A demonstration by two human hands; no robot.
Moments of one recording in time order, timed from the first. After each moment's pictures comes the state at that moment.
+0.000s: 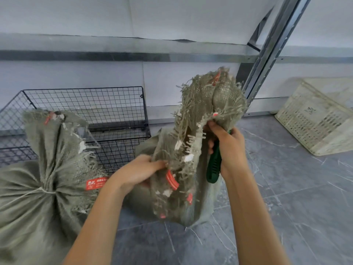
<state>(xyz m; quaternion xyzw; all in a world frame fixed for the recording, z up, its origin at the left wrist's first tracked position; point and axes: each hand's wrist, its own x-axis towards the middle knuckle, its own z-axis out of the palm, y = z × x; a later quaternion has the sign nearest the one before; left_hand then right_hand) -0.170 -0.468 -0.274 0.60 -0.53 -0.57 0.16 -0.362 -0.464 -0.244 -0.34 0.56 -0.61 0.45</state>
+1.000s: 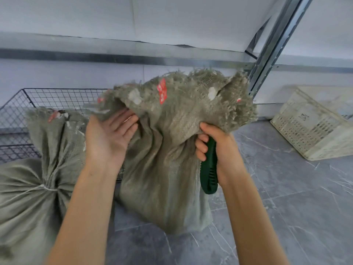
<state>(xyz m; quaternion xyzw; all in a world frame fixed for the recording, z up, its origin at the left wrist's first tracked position) -0.141 -0.479 -0.225 0.35 -0.18 -0.63 0.67 -0.341 -0.447 -0.225 -0.35 0.40 -0.58 0.61</state>
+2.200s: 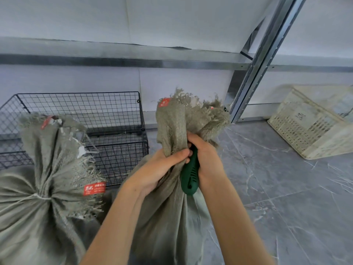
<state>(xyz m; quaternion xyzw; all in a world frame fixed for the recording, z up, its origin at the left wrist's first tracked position) -0.210 -0.471 -0.274 0.36 -0.48 -0.70 0.39 -0.322 -0.462 -0.252 -0.23 0.45 -0.60 0.63</state>
